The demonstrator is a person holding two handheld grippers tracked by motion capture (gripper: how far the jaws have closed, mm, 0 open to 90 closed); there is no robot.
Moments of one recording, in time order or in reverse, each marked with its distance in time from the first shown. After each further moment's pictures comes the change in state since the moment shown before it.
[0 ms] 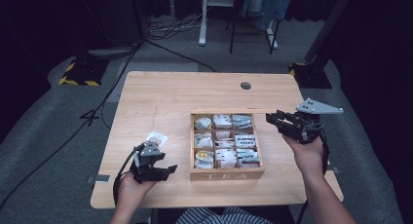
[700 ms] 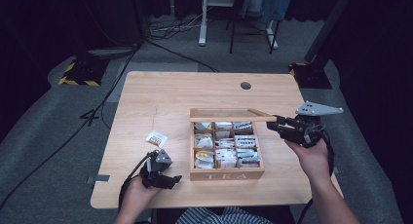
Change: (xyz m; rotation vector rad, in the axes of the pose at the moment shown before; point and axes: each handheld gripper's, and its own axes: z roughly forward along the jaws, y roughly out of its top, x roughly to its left) left arm -0.008 -0.009 0.031 0.142 -0.013 0.071; right arm 0.002 -0.001 -0.008 0.097 0.050 -0.015
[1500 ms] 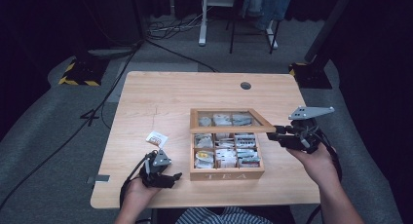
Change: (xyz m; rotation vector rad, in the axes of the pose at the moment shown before) left arm 0.003 -0.009 0.006 -0.100 0.045 0.055; right arm 0.011 0.001 -0.003 0.209 0.011 -0.054
